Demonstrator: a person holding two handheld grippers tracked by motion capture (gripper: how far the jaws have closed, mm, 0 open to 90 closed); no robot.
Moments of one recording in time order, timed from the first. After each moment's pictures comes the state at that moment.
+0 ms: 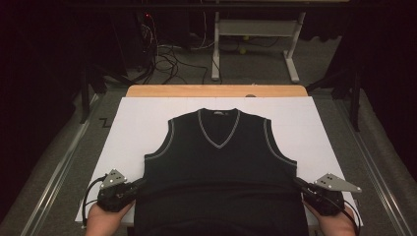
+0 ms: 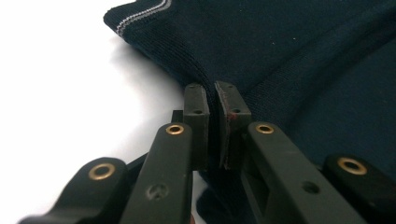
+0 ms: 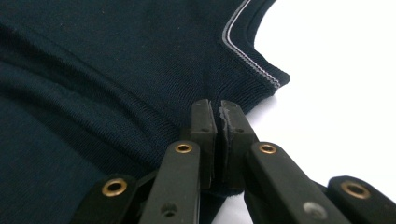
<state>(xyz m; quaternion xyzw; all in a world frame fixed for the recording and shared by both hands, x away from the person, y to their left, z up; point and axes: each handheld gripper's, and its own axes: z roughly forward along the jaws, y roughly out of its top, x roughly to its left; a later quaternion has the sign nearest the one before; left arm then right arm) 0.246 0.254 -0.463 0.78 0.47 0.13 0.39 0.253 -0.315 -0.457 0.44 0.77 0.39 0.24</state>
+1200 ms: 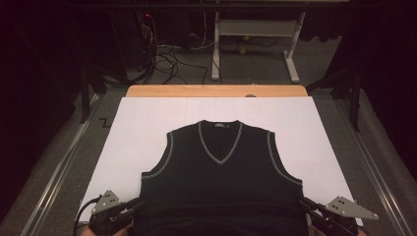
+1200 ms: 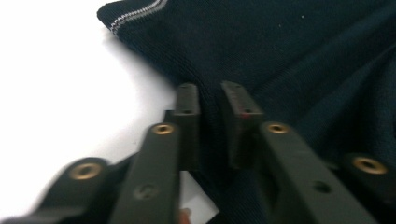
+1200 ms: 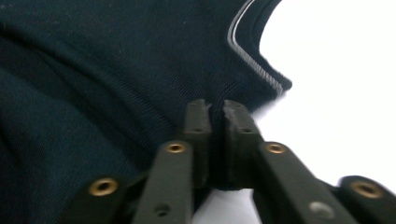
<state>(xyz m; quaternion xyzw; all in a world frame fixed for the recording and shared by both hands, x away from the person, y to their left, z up) 0.200 0.260 -0.470 0.79 0.46 0.11 0.40 0.202 -0.327 -0.461 0.43 0.78 0.39 0.22</state>
